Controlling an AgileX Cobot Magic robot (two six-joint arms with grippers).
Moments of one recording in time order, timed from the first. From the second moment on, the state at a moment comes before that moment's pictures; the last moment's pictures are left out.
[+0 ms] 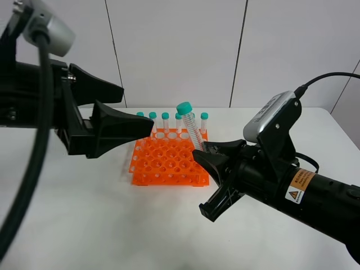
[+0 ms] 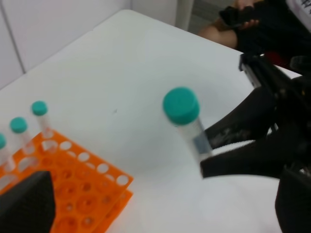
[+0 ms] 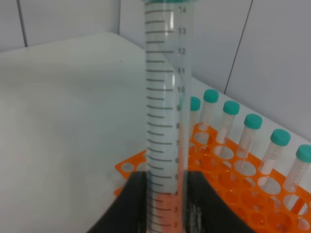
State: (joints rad) left arm -0.50 1.12 -0.86 -1.07 0.50 1.10; right arm 0.84 1.23 -0.38 0.19 -0.57 -0.35
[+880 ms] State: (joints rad) left arm -0.62 1.36 -1.01 -1.08 0.44 1.10; right arm 0.84 1.23 -0.38 0.19 -0.57 -0.35
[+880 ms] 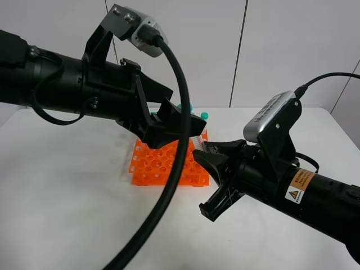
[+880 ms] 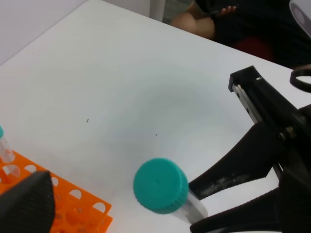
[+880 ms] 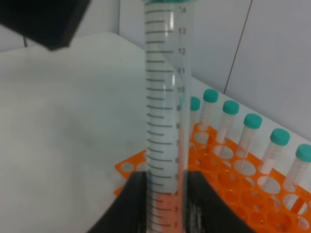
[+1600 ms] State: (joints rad) left arm -0.62 1.41 -1.02 -1.08 0.42 1.10; right arm 0.84 1.23 -0.38 0.19 -0.57 -0.35
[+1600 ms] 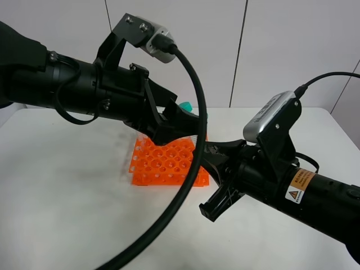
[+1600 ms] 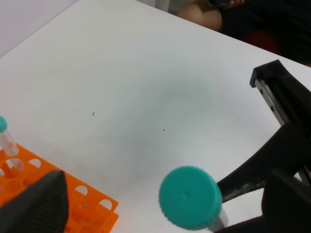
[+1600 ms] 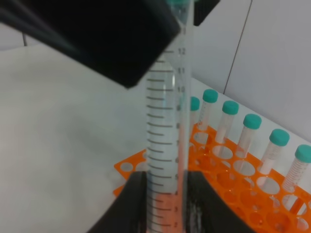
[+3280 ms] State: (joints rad) left arm -0.62 1.41 -1.02 -1.29 0.41 1.20; right arm 0.84 1.23 -0.38 0.21 -0.63 -0.36
